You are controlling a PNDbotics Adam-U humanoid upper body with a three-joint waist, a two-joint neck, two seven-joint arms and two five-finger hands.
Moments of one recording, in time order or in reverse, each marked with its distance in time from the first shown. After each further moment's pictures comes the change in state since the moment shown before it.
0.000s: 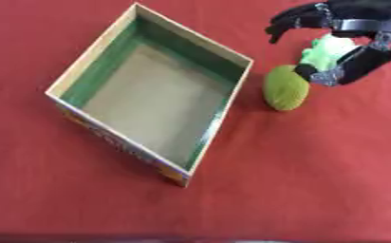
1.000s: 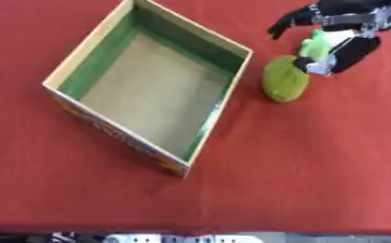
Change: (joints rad) left arm -0.007 -0.009 -0.006 0.000 0.004 0.005 -0.013; right arm -0.041 0.070 -0.021 0.180 0.160 0.000 0.081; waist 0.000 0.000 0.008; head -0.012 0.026
